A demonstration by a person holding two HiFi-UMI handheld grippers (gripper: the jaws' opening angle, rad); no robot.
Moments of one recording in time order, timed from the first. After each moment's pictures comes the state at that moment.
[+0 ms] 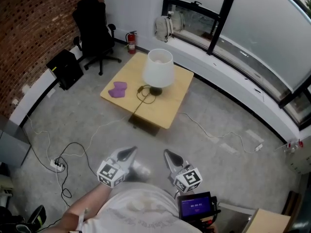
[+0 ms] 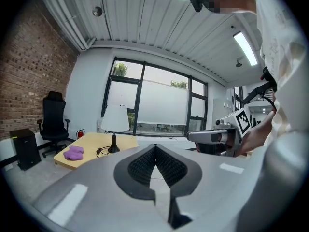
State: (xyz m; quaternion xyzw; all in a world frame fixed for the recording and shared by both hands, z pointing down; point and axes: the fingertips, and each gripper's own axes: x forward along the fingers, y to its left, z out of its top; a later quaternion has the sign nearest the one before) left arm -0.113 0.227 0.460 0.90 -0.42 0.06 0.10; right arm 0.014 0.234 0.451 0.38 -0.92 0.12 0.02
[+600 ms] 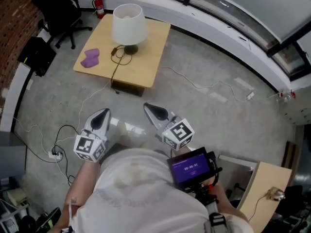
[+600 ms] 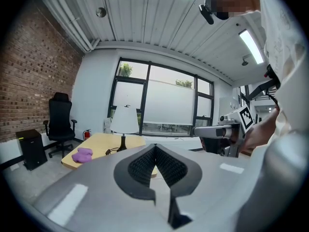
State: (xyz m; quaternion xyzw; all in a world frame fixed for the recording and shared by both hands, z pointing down) left arm -0.151 0.189 0.452 0.89 -0.45 0.05 0.11; right arm -0.009 0.196 0.439 0.37 -0.92 0.12 0.02
